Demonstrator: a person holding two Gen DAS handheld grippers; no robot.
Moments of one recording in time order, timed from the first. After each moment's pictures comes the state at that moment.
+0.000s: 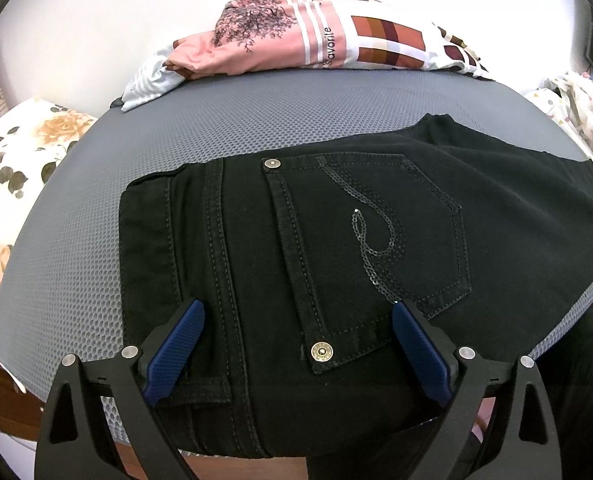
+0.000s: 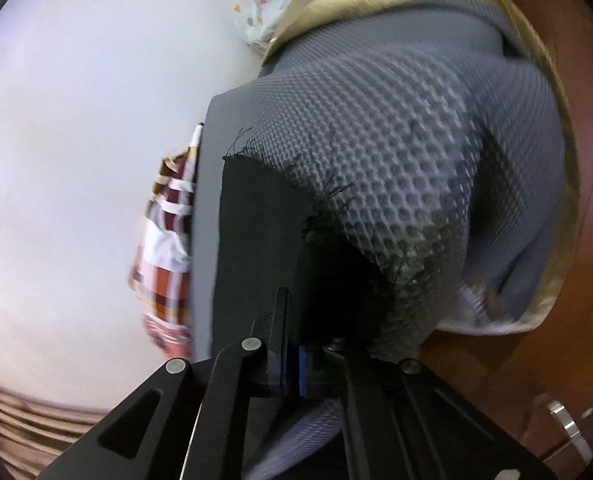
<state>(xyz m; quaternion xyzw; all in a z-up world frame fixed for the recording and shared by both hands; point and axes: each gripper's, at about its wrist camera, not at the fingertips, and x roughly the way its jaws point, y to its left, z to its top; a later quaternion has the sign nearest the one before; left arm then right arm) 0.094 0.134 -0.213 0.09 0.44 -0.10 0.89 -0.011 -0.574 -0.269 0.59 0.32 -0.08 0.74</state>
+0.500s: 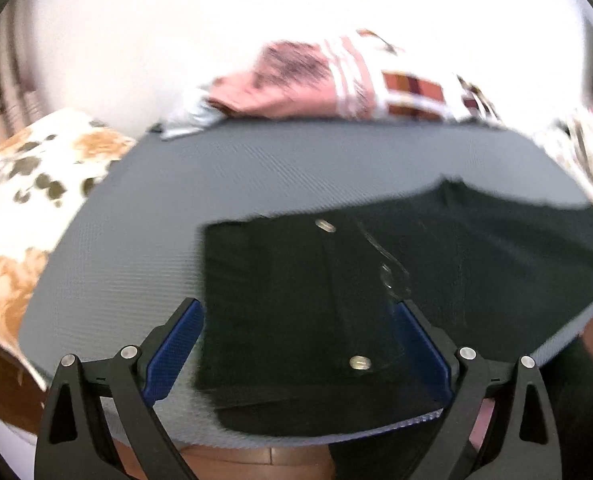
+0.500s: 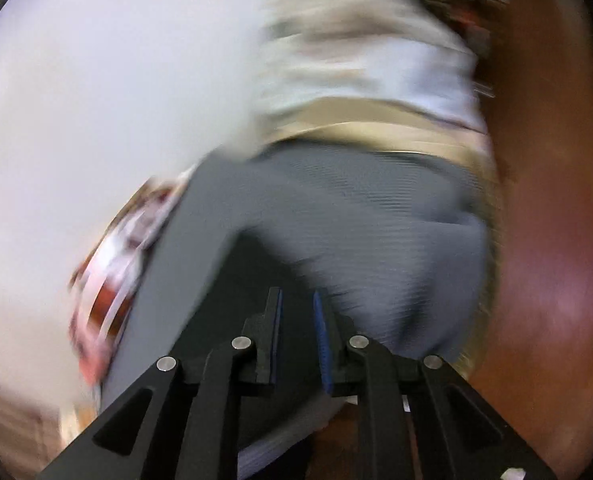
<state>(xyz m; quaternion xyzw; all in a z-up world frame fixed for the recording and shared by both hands) 0.076 0.171 -0.168 0.05 0.38 -0.06 0.92 -0.003 -0.536 -0.161 0.40 0.32 -0.13 0.85</state>
